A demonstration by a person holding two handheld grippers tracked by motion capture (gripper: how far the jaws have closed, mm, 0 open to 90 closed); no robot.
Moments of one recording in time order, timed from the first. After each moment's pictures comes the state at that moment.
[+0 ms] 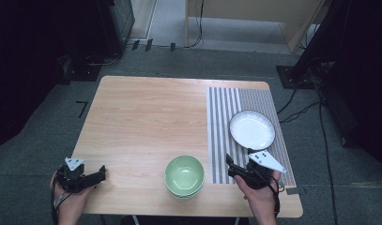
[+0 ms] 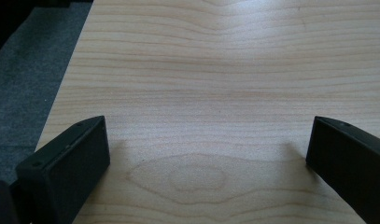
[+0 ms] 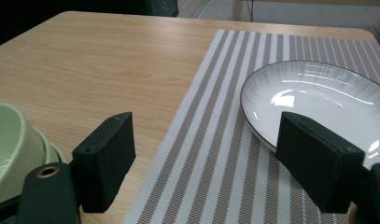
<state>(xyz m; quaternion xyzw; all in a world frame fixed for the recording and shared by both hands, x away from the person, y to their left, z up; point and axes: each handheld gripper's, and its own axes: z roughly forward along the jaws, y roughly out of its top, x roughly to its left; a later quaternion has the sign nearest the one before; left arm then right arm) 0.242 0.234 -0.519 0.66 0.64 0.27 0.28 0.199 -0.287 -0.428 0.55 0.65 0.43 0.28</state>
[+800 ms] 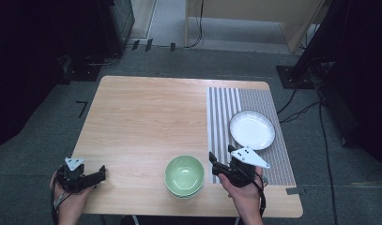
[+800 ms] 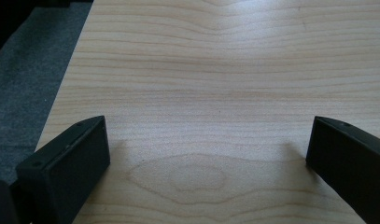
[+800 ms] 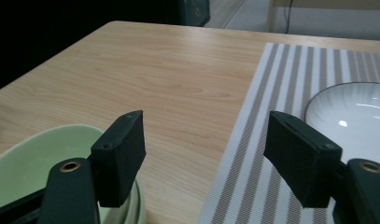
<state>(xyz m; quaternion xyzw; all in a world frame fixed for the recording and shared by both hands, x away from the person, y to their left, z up) 0.242 0.234 -0.519 0.66 0.64 0.27 0.28 0.204 -0.243 -0.411 0.52 0.67 0.46 0.25</state>
